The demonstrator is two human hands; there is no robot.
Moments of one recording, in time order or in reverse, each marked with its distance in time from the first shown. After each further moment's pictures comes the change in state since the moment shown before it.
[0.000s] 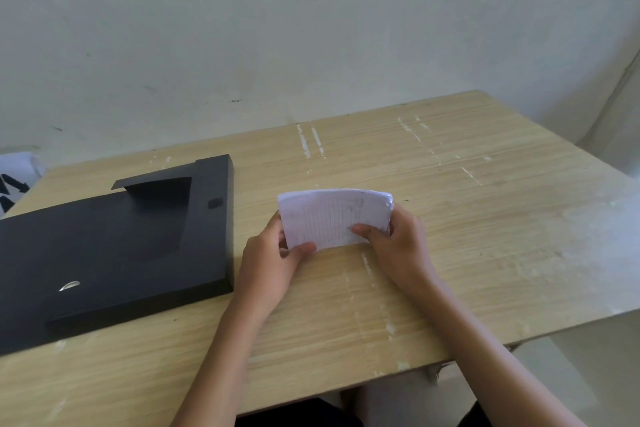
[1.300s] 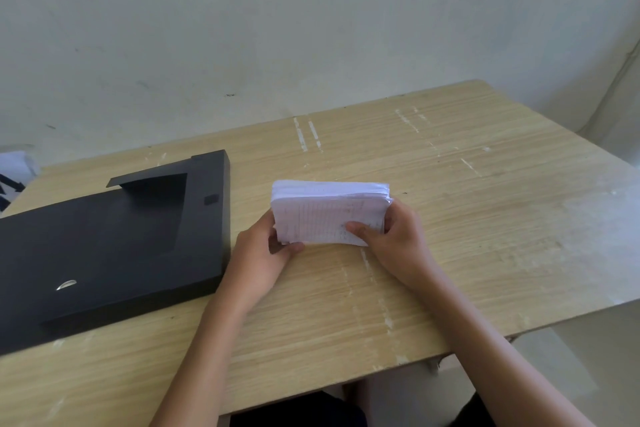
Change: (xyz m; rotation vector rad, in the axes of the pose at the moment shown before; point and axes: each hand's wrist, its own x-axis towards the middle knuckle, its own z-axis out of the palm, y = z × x) left_hand 0.003 0.002 -0.017 -0.021 -0.148 -0.025; right_hand 0.001 0.010 0.000 0.117 -0.085 0.017
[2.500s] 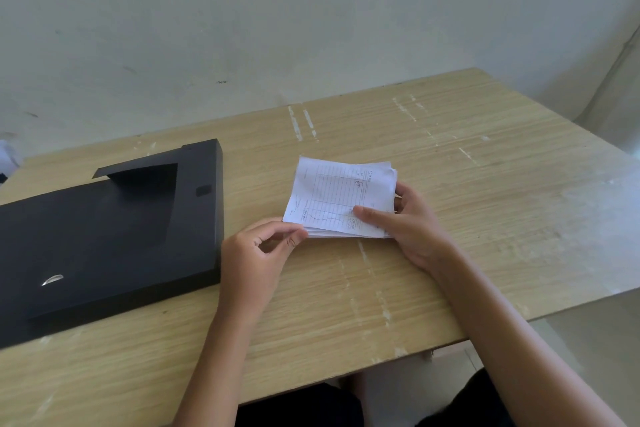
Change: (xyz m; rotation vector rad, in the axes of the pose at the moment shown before) left_hand -0.018 -0.008 0.017 -0.067 0.302 0.262; right_hand 0.014 0.013 -0.022 0.498 -0.195 0.279
